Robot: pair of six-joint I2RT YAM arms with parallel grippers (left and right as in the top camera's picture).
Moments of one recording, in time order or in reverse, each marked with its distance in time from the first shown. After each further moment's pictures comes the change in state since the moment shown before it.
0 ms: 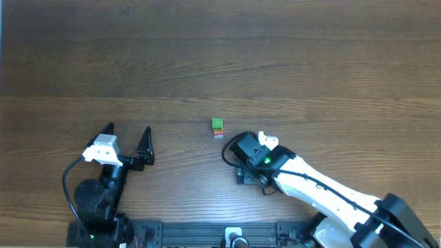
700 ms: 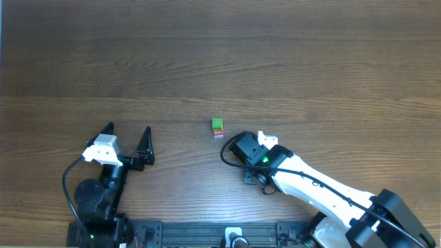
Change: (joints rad) left arm 0.000 0.000 0.000 0.000 0.000 0.000; right arm 0.000 0.027 -0.002 0.013 0.026 -0.010
